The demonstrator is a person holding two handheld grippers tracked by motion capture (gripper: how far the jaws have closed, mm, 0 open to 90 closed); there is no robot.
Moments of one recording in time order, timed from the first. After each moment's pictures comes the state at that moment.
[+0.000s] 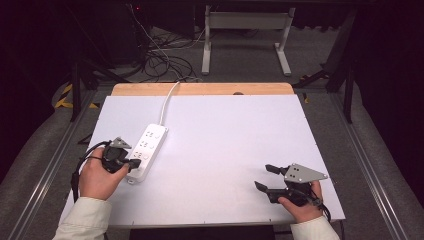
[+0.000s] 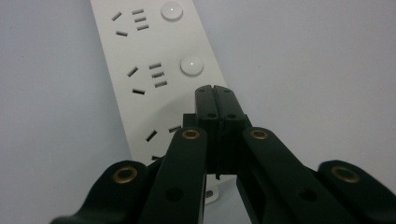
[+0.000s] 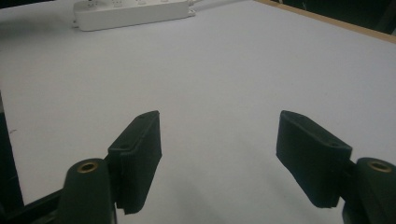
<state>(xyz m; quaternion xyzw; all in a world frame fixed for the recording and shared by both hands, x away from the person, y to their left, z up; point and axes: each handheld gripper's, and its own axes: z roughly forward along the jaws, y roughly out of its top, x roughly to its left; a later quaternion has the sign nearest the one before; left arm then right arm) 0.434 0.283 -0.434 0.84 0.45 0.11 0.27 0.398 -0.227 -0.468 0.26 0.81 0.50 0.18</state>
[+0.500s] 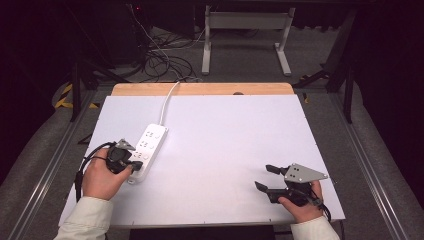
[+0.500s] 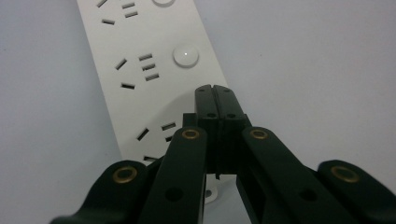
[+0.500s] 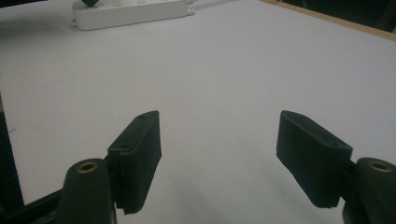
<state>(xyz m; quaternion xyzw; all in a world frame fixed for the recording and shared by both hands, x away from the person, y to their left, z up) 0.437 0.277 -0.441 0.85 0.45 0.11 0.25 0.398 -0.228 -0.469 0.26 0.81 0.50 0.18</state>
